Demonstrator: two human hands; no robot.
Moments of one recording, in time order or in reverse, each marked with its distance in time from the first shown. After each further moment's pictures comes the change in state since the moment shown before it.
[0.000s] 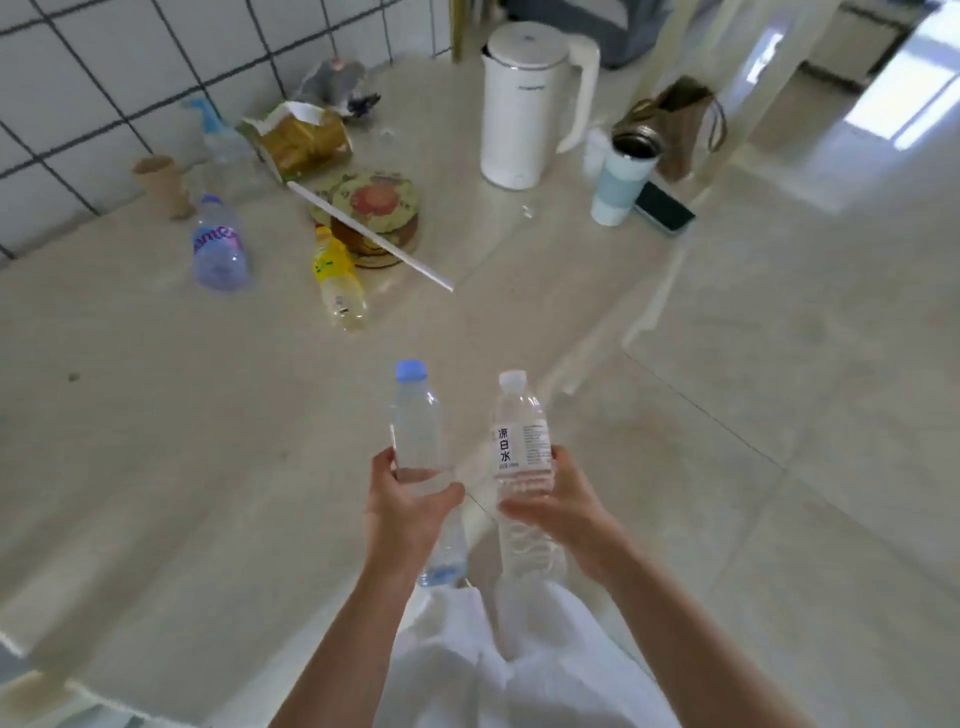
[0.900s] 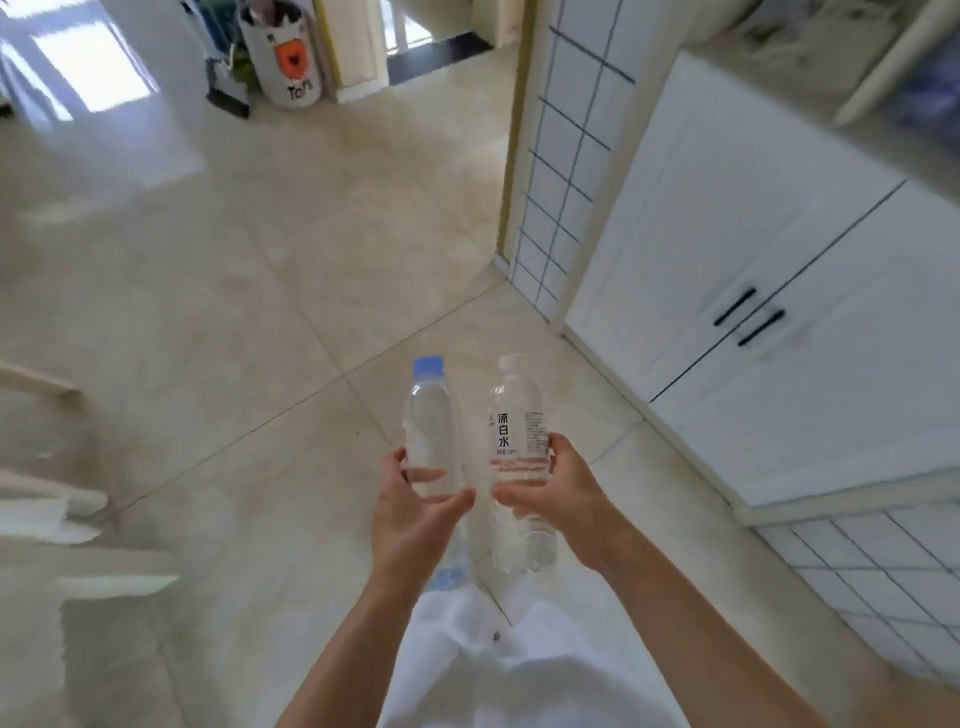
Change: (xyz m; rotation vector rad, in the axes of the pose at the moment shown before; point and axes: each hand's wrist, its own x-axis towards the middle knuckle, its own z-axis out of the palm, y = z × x) left_hand -0.406 -0.057 0.432 0.669 -1.278 0.506; right_hand -0.346 0.283 -0.376 0.859 1.140 0.075
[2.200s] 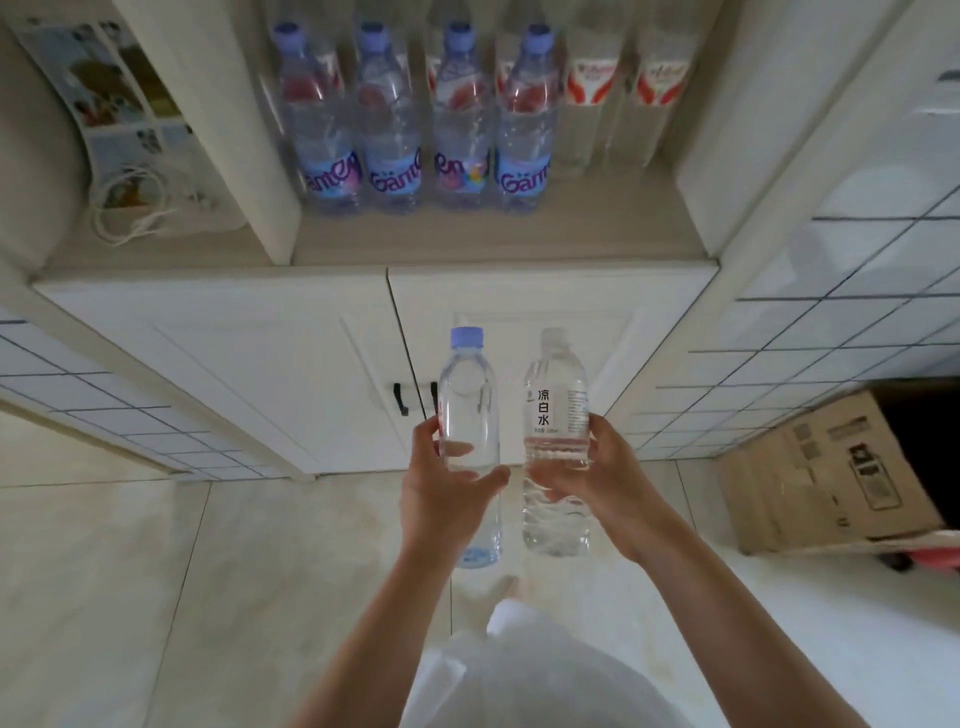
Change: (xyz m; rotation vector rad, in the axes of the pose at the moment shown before) left_hand 0.059 0.235 0.475 0.458 -0.819 0.430; right_hand 0.037 -0.042 -0.414 0.512 0.880 -0.064
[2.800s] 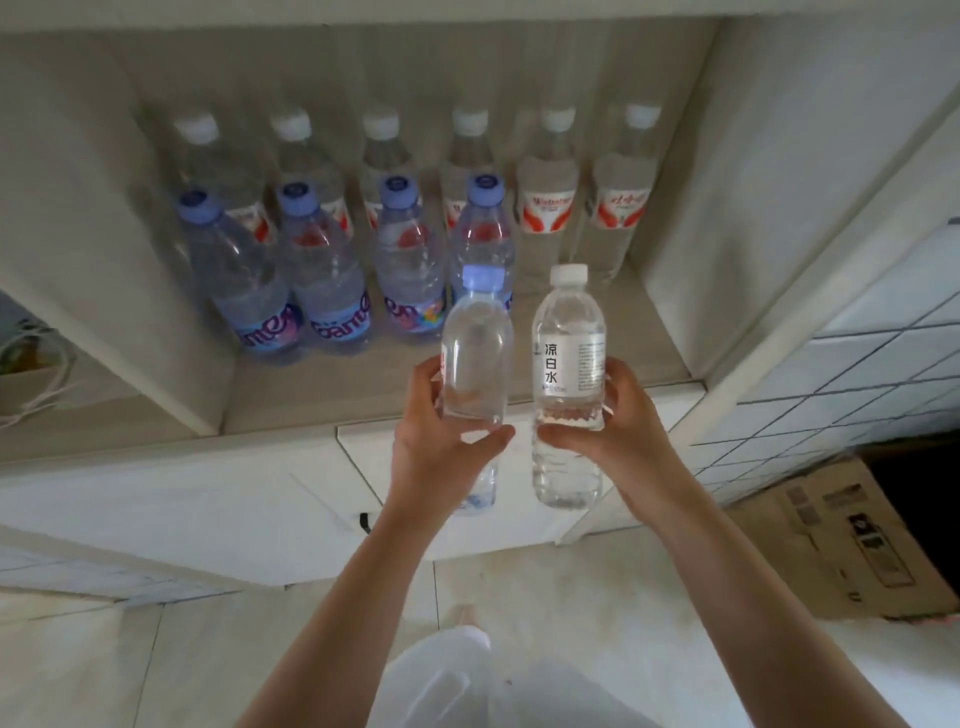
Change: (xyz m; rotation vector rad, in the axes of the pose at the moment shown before) left_hand 0.158 0.144 0.029 -0.068 -0.106 0.397; right_hand 0.136 -0.129 -0.049 0.033 0.164 -0.303
